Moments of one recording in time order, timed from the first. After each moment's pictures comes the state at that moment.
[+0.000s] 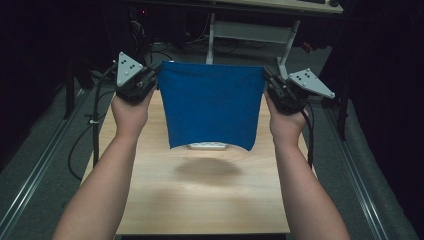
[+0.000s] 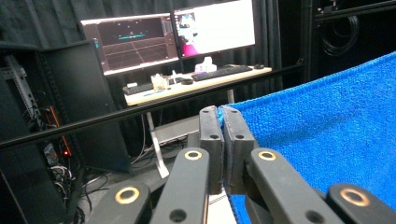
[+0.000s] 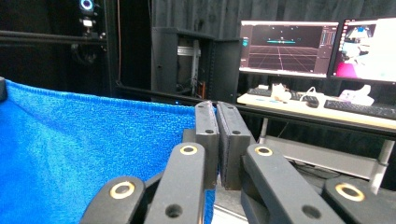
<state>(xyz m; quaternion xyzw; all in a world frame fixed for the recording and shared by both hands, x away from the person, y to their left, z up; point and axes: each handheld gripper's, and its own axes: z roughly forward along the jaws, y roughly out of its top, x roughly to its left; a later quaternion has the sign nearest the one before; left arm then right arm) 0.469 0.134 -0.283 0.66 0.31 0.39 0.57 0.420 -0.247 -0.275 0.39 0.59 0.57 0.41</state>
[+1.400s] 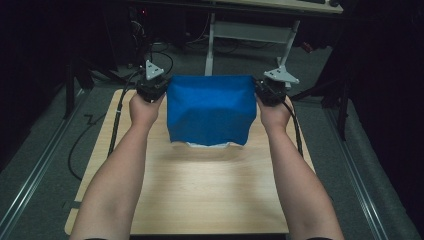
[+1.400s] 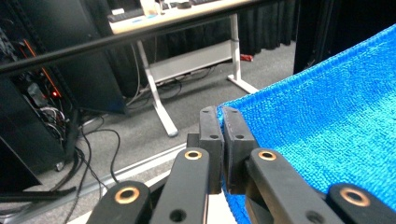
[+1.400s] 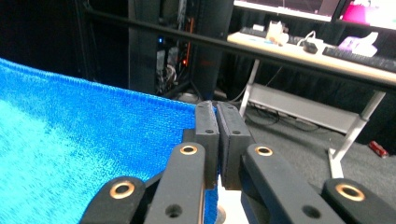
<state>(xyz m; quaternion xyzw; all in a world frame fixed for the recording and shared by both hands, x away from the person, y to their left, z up) 0.559 0.116 -0.370 0.73 0.36 0.33 0.48 0.512 -0.250 -0.343 0.43 0.66 0.47 0.40</state>
